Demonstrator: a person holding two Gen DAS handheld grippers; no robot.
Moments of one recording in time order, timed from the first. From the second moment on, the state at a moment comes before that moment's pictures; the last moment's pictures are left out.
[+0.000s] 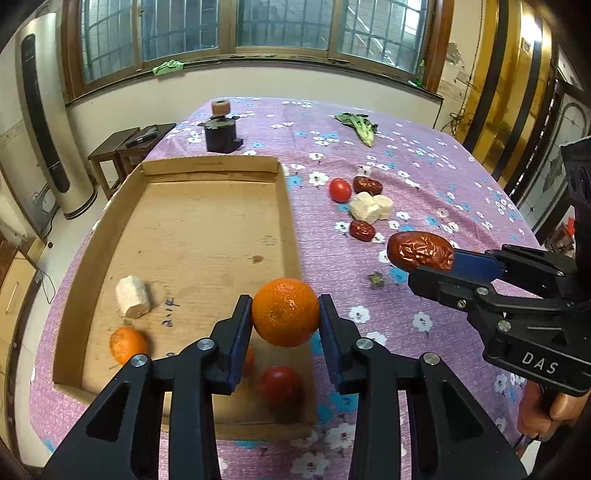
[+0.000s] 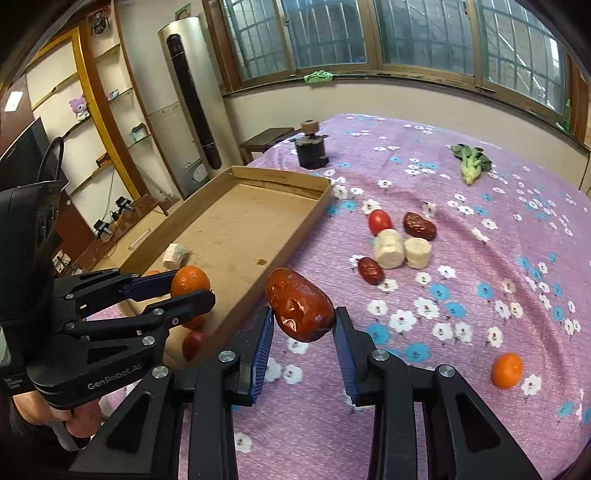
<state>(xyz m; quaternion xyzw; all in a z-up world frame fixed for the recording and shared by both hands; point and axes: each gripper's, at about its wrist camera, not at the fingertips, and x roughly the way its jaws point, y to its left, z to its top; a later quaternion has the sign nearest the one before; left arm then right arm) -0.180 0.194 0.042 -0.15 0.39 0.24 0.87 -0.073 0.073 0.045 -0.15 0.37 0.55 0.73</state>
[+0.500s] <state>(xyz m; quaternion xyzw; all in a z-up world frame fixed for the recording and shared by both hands) -0.197 0.215 0.042 -0.16 0.39 0.26 0.87 -0.095 0.102 0.044 -0.17 0.37 0.57 0.71</state>
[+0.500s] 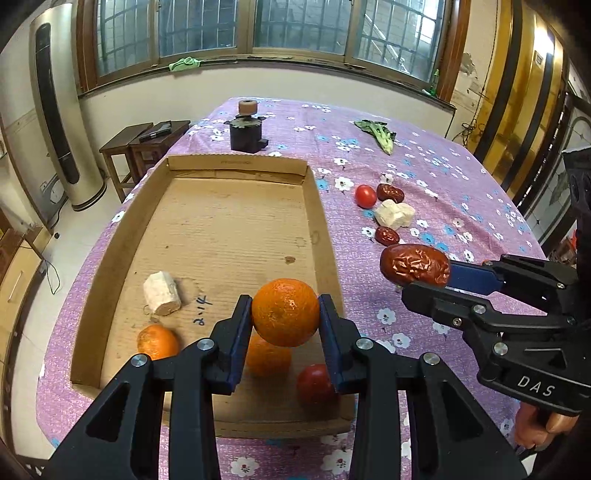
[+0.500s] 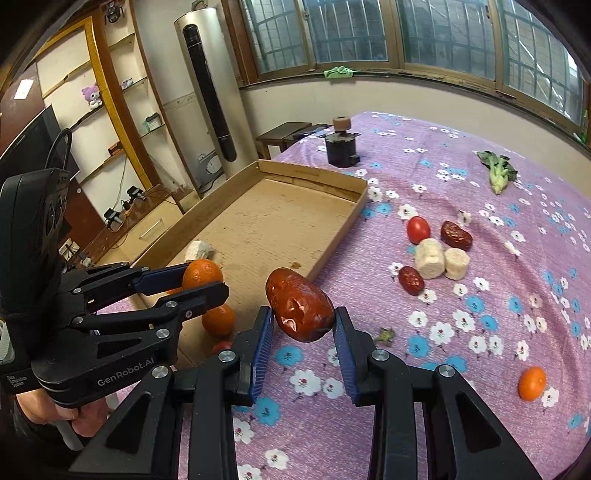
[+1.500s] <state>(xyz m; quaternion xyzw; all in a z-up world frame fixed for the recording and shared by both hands) -0.210 0.292 0.031 -0.21 0.39 0.31 0.84 -0.106 0.156 0.028 -0.17 0.38 0.59 0.69</state>
